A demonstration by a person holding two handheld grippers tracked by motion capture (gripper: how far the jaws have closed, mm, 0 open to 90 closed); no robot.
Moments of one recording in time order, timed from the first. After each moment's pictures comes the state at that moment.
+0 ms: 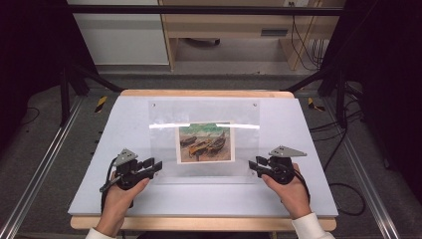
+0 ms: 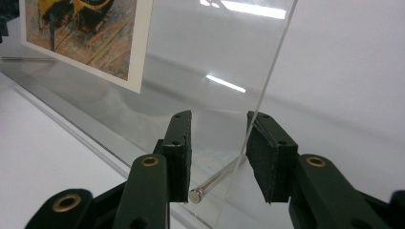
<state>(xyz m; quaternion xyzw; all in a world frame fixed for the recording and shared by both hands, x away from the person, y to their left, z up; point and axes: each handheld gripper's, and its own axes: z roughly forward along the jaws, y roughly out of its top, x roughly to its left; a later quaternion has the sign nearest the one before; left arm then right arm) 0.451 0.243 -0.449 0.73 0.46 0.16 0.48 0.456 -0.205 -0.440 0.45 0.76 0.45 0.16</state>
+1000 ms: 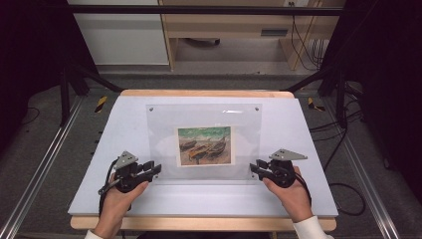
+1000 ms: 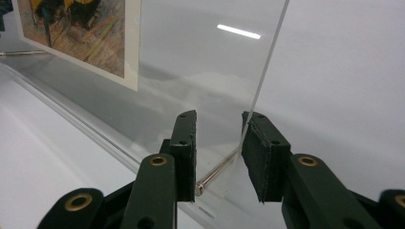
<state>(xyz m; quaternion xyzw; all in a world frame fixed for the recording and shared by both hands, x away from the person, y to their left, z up) 0.443 0.242 -0.448 0.74 0.46 0.16 0.46 0.448 -0.206 -0.442 0.45 0.76 0.44 0.16</state>
